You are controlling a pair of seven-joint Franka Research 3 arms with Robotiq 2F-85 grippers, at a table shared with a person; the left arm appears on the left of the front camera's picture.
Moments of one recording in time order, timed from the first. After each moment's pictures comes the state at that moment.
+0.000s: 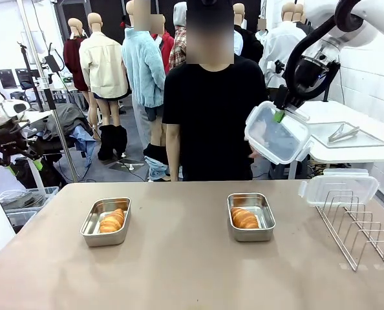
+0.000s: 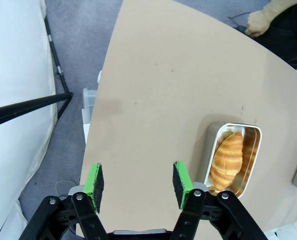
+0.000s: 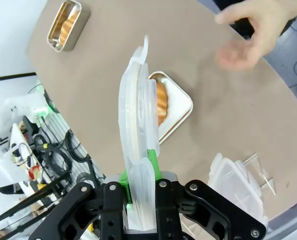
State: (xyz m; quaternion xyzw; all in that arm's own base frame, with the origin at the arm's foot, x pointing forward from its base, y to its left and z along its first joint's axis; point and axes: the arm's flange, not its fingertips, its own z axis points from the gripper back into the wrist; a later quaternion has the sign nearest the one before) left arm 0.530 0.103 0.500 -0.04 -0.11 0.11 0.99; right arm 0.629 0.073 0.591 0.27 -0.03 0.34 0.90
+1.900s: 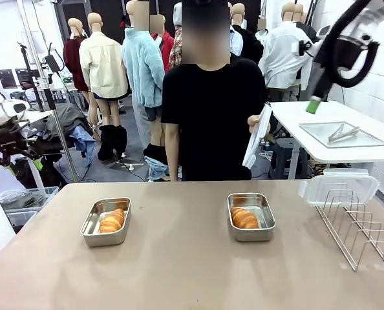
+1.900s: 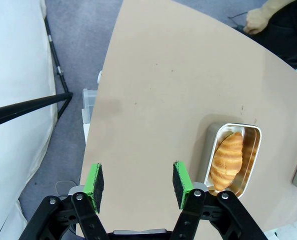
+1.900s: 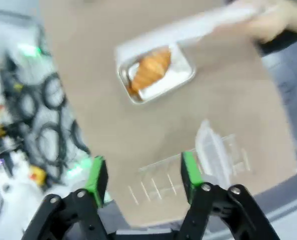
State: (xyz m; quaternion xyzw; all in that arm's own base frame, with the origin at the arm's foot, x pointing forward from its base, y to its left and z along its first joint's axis) left arm 0.530 0.103 0.500 -0.04 -0.11 0.11 0.99; right arm 0.545 0.022 0.639 0.20 -0.05 0.52 0.83
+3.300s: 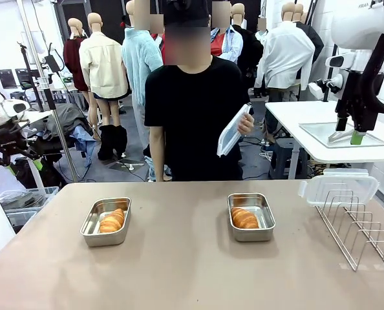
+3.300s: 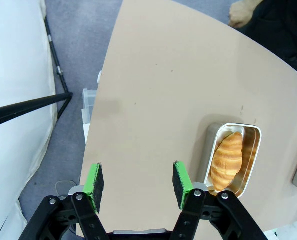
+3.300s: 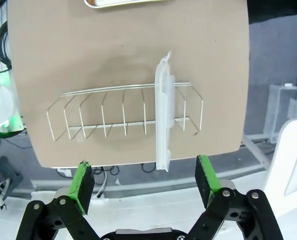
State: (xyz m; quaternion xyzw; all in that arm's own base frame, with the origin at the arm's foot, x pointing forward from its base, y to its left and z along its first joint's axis) left arm 0.530 0.103 0.500 -0.04 -0.11 0.11 0.99; right arm 0.516 -0.012 0.579 0.00 -0.03 0.68 0.73
